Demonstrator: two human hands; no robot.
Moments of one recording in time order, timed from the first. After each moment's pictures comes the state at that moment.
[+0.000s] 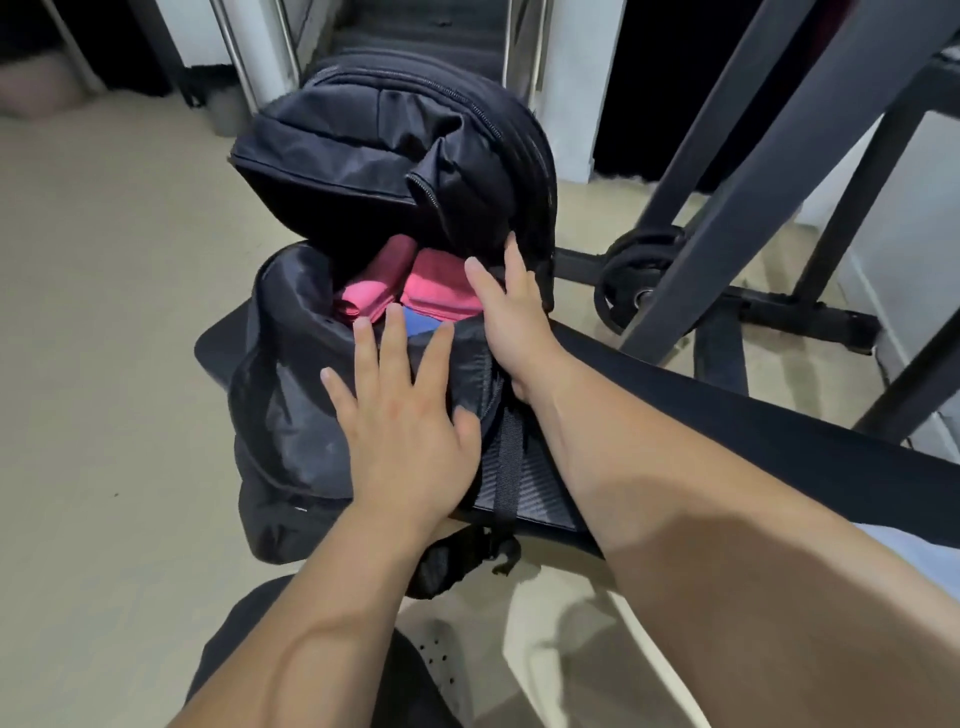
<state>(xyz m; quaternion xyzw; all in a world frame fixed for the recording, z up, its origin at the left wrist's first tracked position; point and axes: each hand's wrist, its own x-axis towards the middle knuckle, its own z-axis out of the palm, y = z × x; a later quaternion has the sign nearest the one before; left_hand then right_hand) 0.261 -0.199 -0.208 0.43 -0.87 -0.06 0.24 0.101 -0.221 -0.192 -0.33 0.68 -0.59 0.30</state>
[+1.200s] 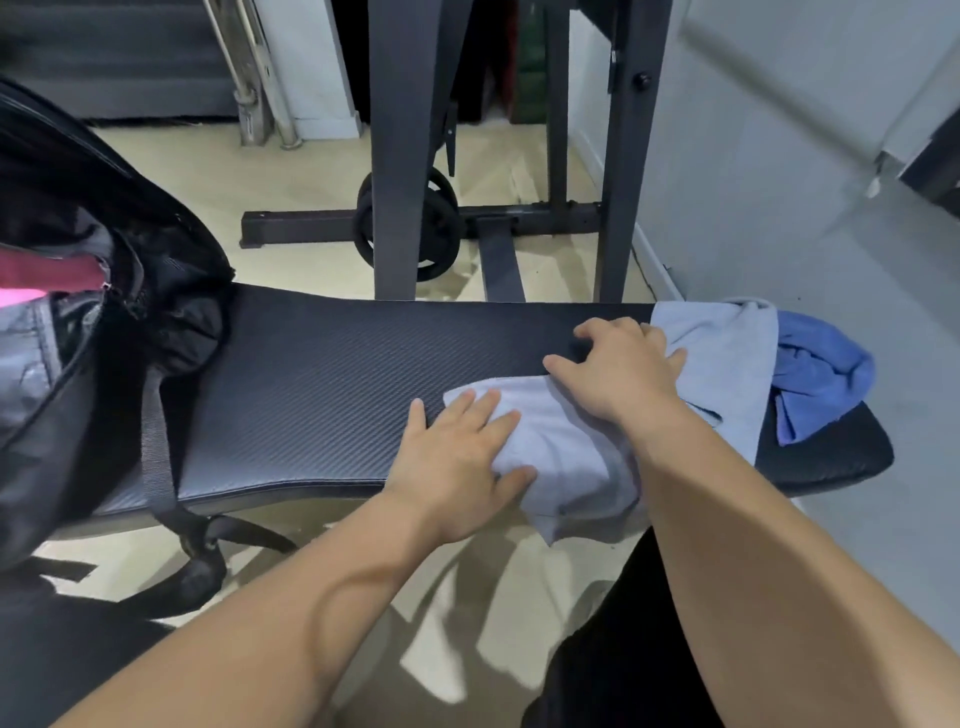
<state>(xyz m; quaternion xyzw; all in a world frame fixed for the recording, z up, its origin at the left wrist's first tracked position) 0.089 0.035 -0.270 0.05 -0.99 -0.09 -0.09 -0.062 0.174 -0.233 -0.13 0.98 -0.16 0.06</state>
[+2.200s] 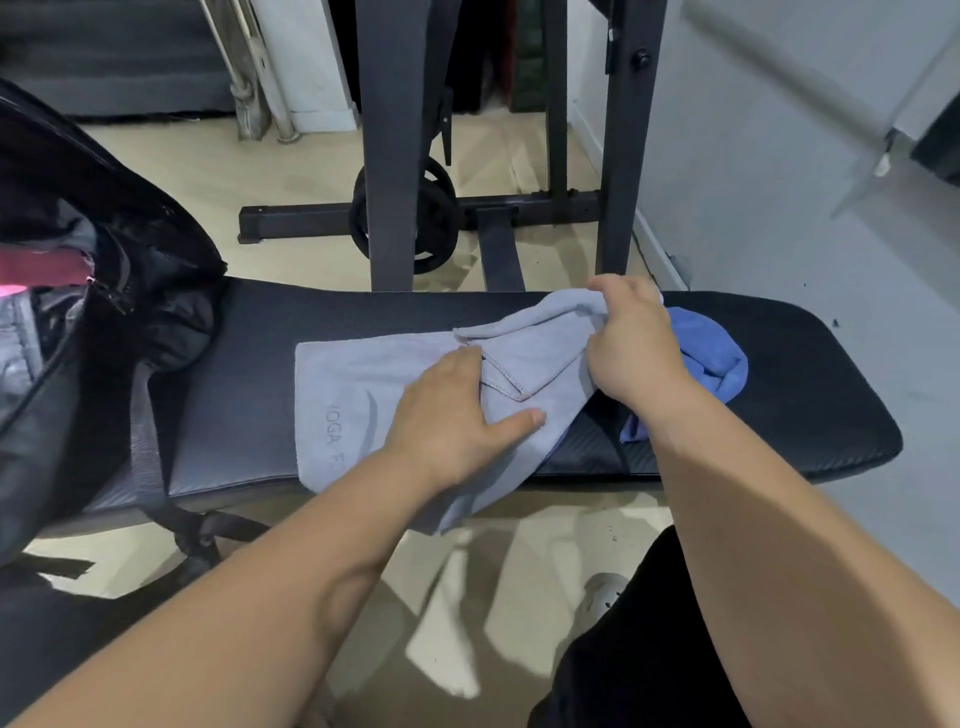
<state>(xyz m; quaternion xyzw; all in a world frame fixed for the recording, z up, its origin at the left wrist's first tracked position) 0.060 0.027 -0.261 0.16 -0.96 -0.24 0.02 -0.074 0.187 -0.231 -0.19 0.93 -0.30 0.02</state>
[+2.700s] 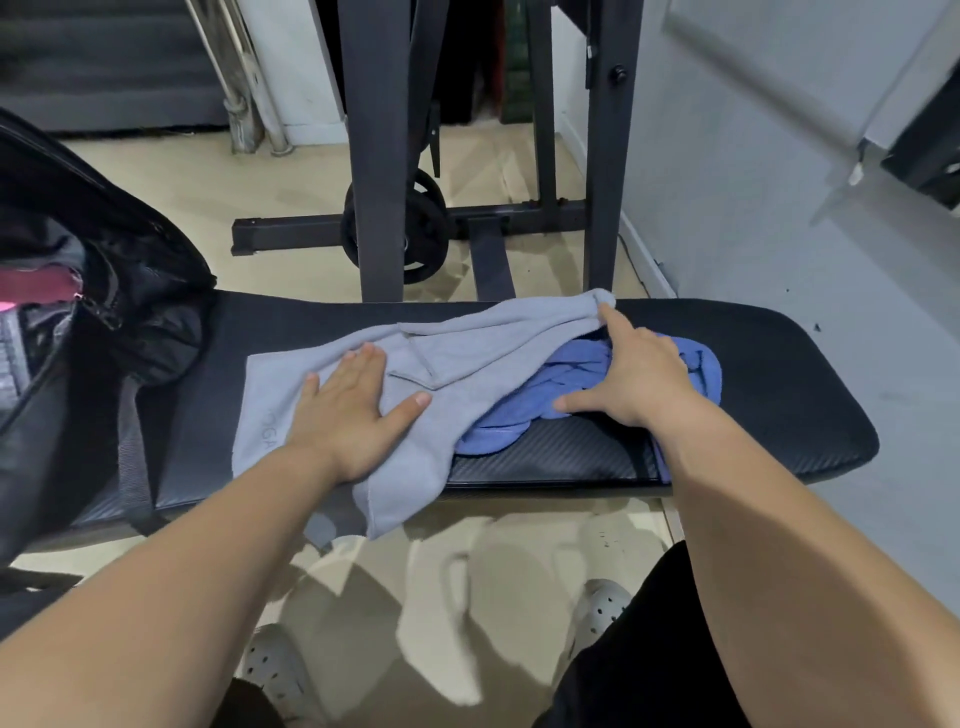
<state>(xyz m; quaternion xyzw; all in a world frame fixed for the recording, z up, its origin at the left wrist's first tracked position) 0.075 -0.057 -0.287 0.21 -0.97 -0.13 -0.05 -0.087 0.217 -0.245 -0.16 0.97 -0.17 0.12</state>
